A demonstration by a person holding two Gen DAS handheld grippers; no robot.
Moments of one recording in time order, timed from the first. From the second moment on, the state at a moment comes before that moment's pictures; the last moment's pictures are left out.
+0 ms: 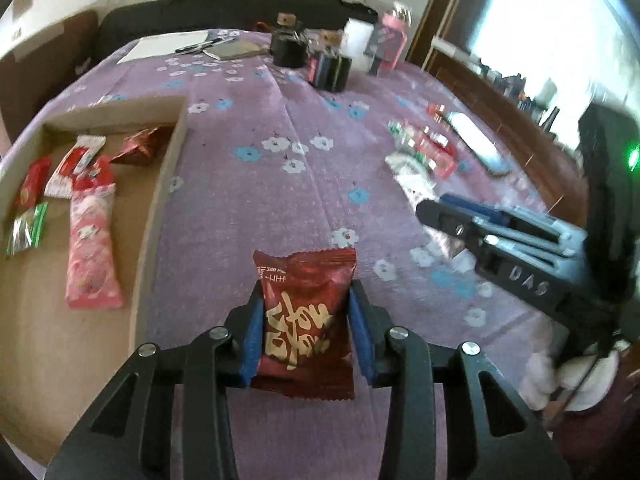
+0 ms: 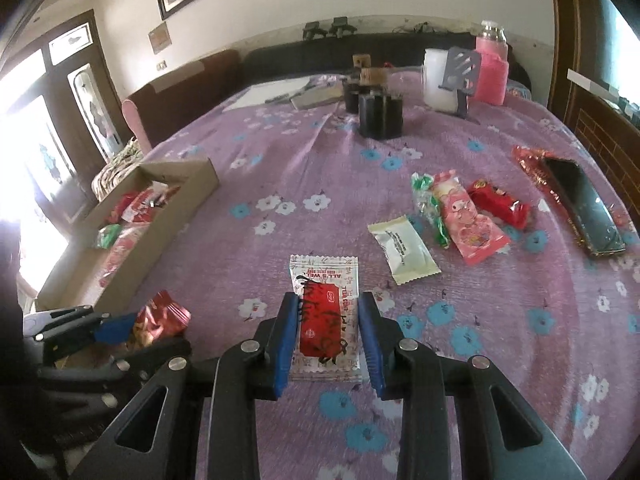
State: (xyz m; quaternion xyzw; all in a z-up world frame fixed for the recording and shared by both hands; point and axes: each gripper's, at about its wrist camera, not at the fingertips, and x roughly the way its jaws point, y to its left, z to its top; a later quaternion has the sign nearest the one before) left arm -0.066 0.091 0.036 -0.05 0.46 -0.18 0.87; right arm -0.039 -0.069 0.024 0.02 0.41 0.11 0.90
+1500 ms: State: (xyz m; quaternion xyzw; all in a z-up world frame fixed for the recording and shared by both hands) left arm -0.049 0.311 0.048 -0.14 0.45 0.02 0.88; right arm -0.002 0.193 0.001 -0.05 0.48 0.29 0.83
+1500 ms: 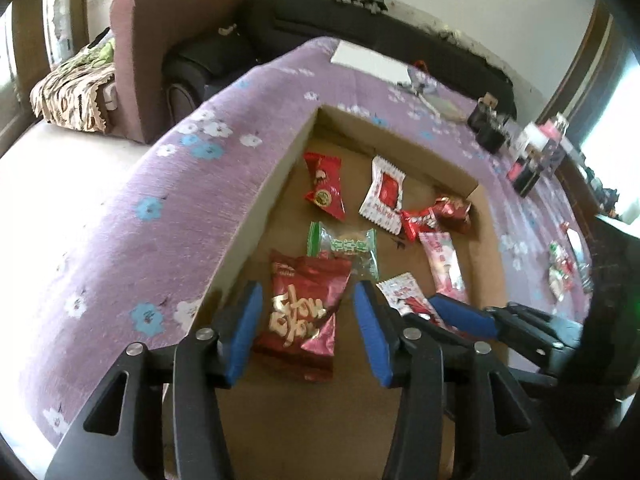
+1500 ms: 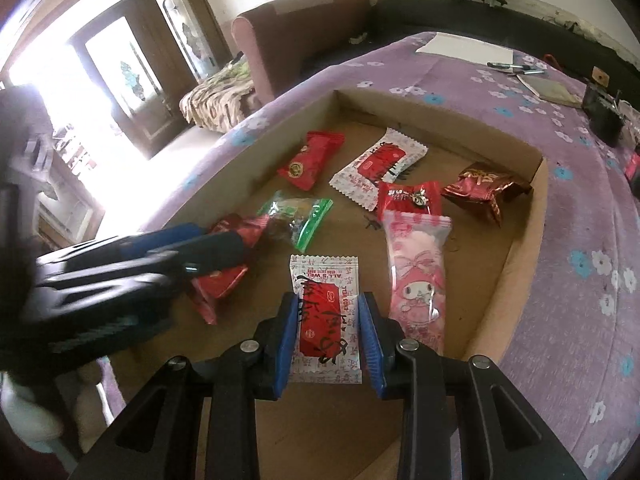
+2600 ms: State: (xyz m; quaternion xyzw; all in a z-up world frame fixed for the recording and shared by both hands) left arm -0.110 0.217 0.072 -0.14 0.42 -0.08 0.89; right arm -0.012 -0.023 0.043 0.10 0.40 0.15 0.90
